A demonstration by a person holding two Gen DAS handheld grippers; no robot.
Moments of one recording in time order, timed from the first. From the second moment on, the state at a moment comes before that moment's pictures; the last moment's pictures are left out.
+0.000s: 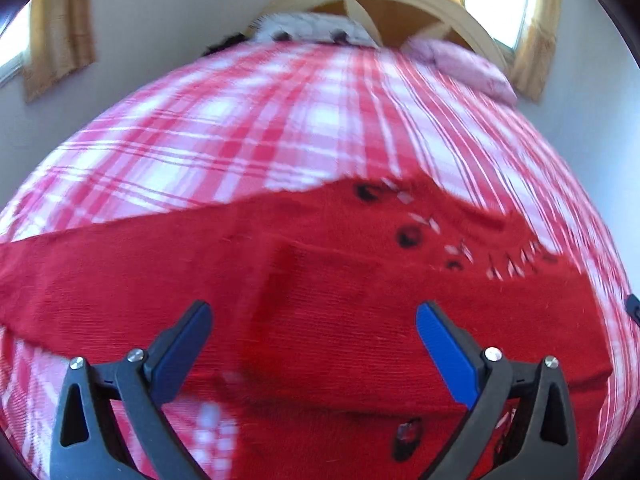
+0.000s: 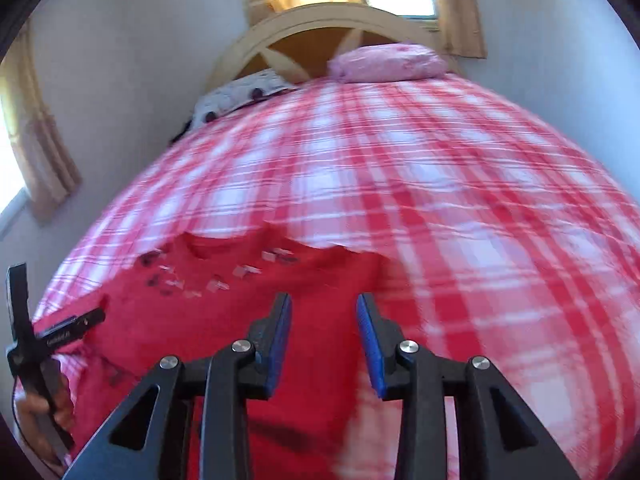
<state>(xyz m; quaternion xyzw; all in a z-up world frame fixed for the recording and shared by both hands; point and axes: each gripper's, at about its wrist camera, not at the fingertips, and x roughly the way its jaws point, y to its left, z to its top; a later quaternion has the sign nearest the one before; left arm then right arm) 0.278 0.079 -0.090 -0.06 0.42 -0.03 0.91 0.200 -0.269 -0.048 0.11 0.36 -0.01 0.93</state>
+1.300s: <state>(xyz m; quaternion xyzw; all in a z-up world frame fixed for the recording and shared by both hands) 0.222 0.399 -0.122 -0.32 0.32 0.27 0.85 0.221 -0.243 -0.116 0.07 0.40 -0.01 0.91</state>
